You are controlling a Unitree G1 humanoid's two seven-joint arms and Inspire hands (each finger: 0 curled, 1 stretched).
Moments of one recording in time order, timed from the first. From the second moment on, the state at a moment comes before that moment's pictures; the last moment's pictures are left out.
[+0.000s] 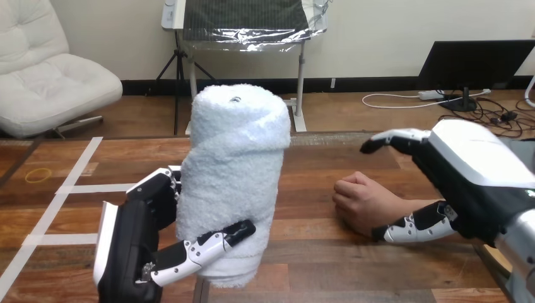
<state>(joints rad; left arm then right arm) 0.45 0.12 -0.14 -0.33 0.03 -0.38 0.10 0.13 -0.64 0.00 -0.77 -0.65 0.34 0.52</state>
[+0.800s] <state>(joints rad) 0.45 0.12 -0.14 -0.33 0.00 -0.38 0.05 0.08 -0.68 0.00 -0.70 -0.72 0.31 0.64</state>
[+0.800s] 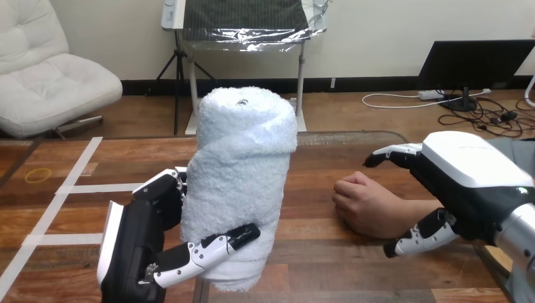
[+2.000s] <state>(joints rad) 0.38 0.15 -0.03 -0.33 0.00 -0.35 -0.06 0.02 -0.68 0.03 -0.57 -0.82 0.31 0.70</state>
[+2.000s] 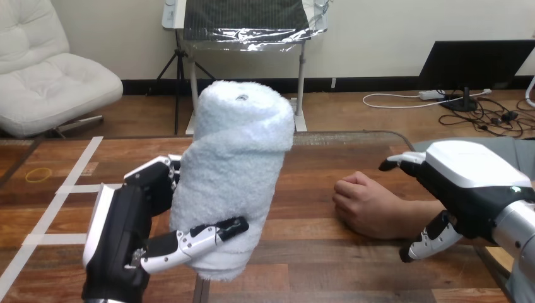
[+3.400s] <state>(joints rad) 0.29 0.15 -0.03 -0.31 0.13 -0.29 -0.09 0.01 -0.68 0.09 -0.43 -0.91 0.41 0.76</state>
